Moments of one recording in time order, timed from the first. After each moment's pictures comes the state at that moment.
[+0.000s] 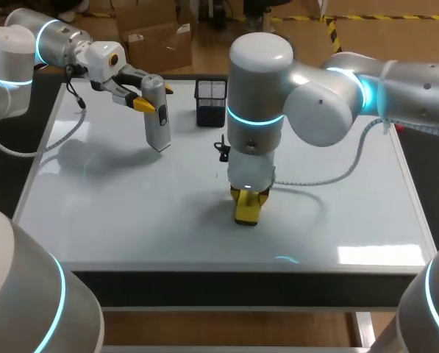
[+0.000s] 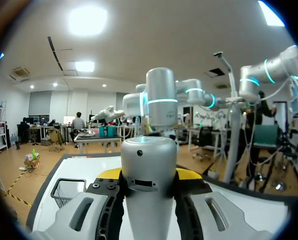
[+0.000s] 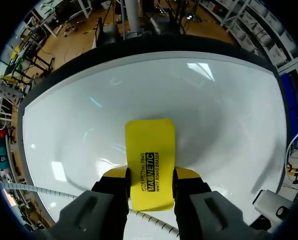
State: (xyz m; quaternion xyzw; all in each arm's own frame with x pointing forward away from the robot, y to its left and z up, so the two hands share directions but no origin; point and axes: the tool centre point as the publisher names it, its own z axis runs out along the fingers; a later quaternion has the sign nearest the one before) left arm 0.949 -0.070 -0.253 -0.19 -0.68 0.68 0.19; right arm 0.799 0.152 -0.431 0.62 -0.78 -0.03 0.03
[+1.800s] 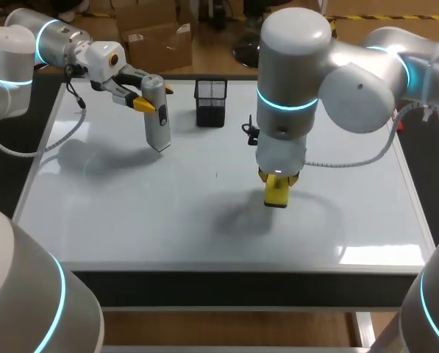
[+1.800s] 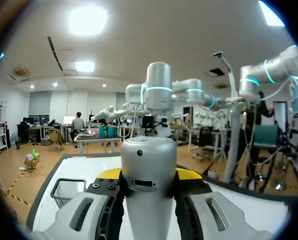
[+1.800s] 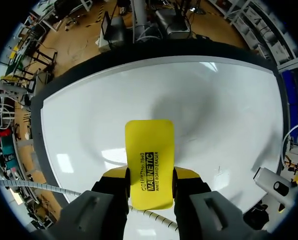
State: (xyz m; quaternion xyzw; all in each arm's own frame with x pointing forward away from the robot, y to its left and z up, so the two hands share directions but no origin) left arm 0.949 -0.070 -0.253 -0.19 -0.68 0.68 0.19; right arm 0.814 0.094 -0.374 0.62 -0.78 0.02 0.01
